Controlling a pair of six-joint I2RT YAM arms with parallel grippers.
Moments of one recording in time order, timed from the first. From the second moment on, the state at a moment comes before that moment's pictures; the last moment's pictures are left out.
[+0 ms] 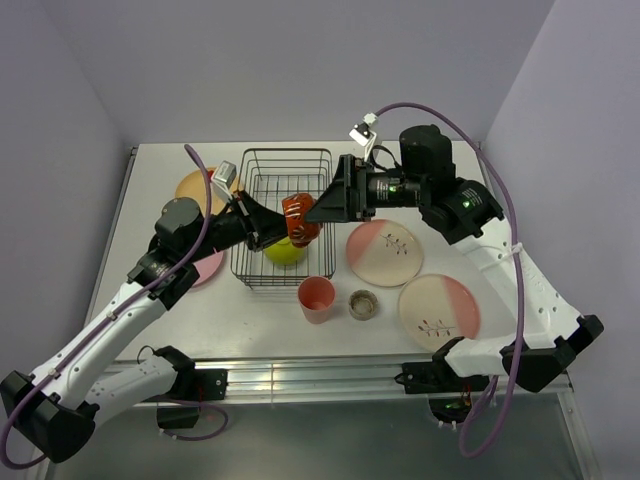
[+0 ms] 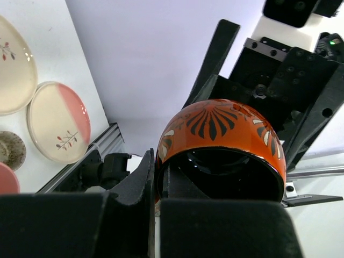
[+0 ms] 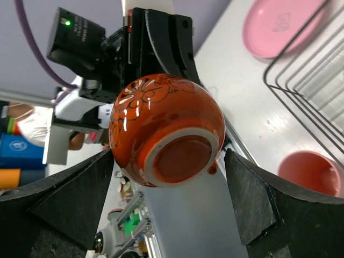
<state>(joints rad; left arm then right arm) -0.59 0.95 0.91 0.05 0.50 -1.30 0.60 1.27 1.58 -0.66 -0.72 0.69</state>
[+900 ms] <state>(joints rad) -0.58 0.95 0.81 0.31 0.53 -1.49 0.59 1.25 1.43 -0.34 -0.84 0.83</state>
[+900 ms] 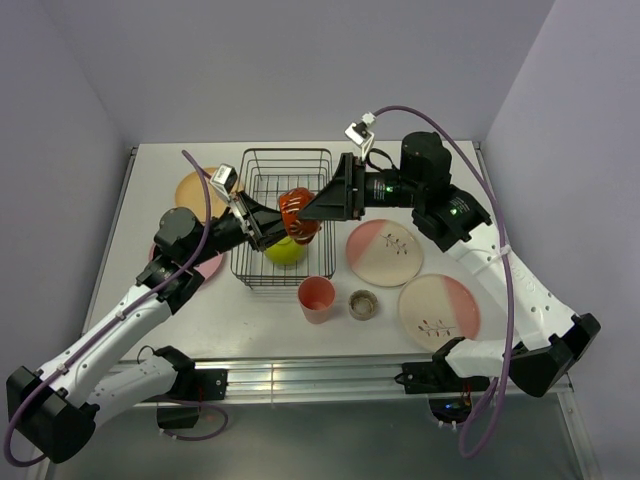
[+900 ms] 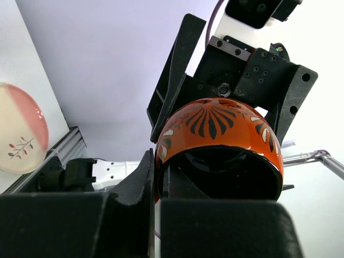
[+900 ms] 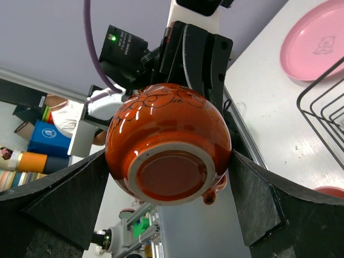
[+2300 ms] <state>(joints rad) -0.41 0.84 0.68 0.36 0.56 -1.71 0.60 1.33 1.41 -0.24 -0.88 0.84</state>
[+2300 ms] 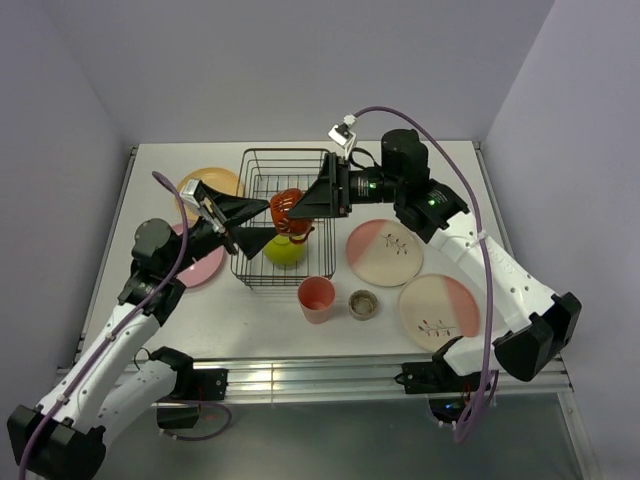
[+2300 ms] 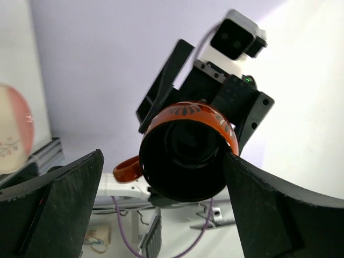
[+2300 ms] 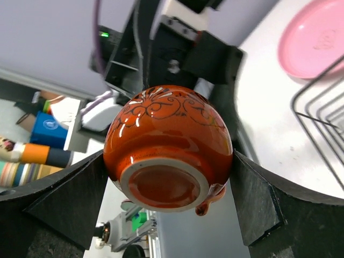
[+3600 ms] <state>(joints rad) -0.27 0.89 1.13 -0.84 0.38 -1.19 0.75 2.05 1.97 -1.01 0.17 0.35</state>
